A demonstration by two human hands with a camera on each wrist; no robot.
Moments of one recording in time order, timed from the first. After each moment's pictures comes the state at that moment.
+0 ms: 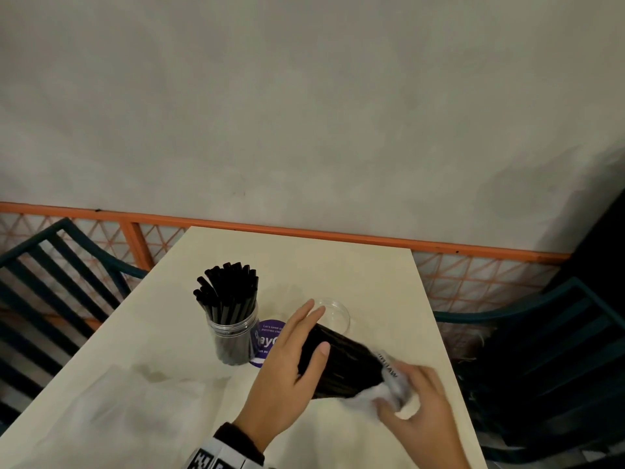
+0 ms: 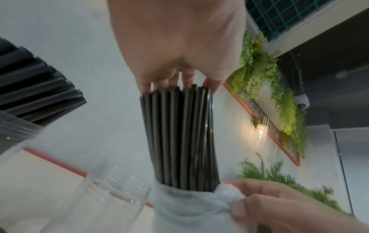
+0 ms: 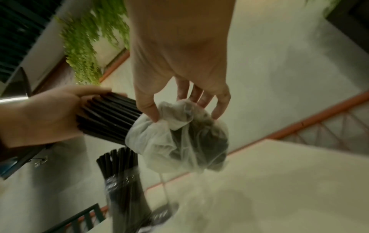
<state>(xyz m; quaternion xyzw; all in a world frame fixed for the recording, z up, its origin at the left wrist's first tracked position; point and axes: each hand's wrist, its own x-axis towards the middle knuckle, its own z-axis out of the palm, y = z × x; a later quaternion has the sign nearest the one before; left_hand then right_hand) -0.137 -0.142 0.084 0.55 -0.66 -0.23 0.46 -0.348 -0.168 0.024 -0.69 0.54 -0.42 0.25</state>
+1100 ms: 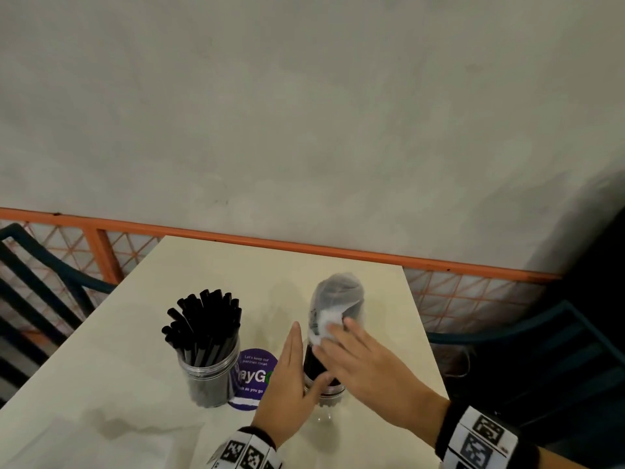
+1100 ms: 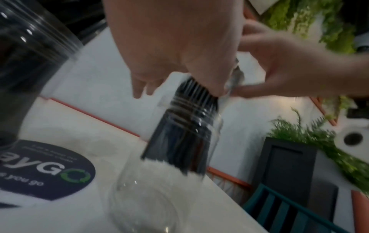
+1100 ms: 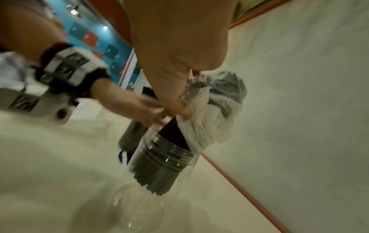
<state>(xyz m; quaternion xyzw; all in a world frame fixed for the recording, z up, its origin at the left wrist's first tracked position) -0.132 -0.236 0.014 0.60 -0.65 -0.29 0.38 -0.294 -0.274 0.083 -0.91 0.19 -0.03 -0.36</state>
